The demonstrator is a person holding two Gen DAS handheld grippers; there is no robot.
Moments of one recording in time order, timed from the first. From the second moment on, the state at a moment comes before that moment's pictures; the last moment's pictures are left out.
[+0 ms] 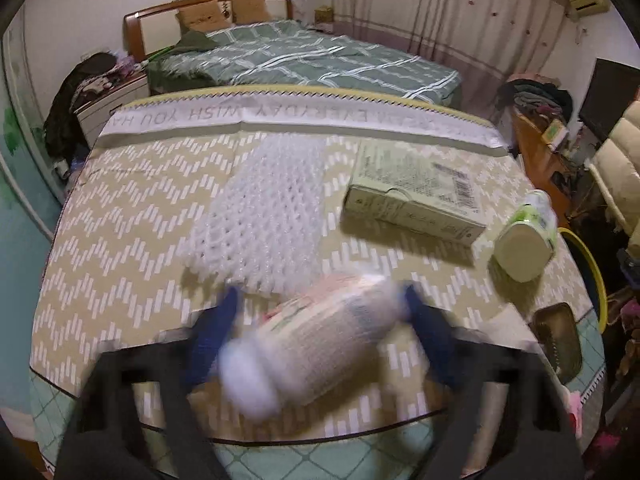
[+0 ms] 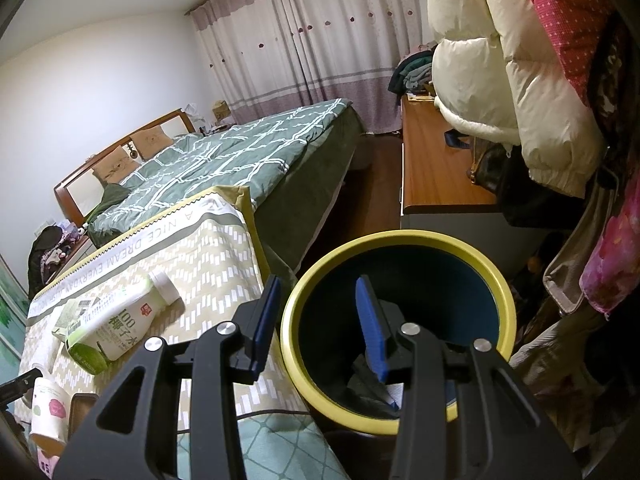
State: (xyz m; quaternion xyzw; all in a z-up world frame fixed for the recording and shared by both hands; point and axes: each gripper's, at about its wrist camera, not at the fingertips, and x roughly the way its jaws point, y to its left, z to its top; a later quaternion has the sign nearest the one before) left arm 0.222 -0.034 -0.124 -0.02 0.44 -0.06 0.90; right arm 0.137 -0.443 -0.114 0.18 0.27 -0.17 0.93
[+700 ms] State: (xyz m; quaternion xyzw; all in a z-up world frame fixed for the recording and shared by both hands) left arm 0.213 -0.034 -0.132 0.04 0.46 -0.11 0.88; right arm 0.137 -0.443 -0.114 0.18 0.27 -0.16 0.93
